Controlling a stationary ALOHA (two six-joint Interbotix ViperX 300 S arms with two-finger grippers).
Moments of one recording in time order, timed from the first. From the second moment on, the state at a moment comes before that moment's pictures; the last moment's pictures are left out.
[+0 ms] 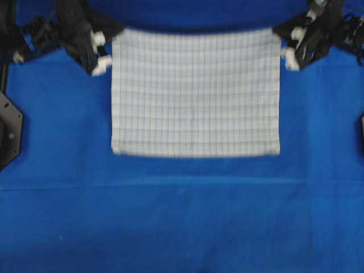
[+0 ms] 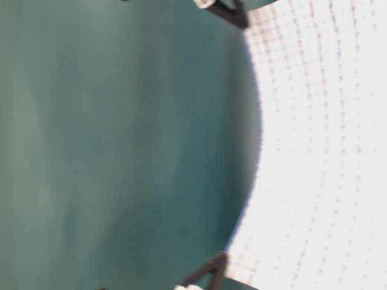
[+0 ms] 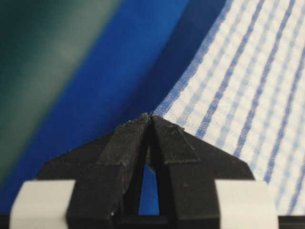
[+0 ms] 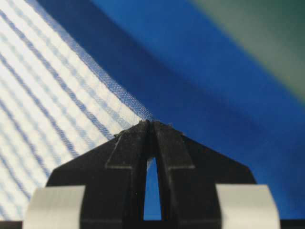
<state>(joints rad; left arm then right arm) 0.58 -0.25 0.97 -0.02 -0.28 0.21 -0.67 -0.29 1.01 0.00 -0.17 0.10</state>
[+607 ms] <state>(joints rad) 0.59 -0.51 0.83 -0.02 -0.17 0.35 -0.69 -0.66 0.84 -0.08 0.11 0.10</state>
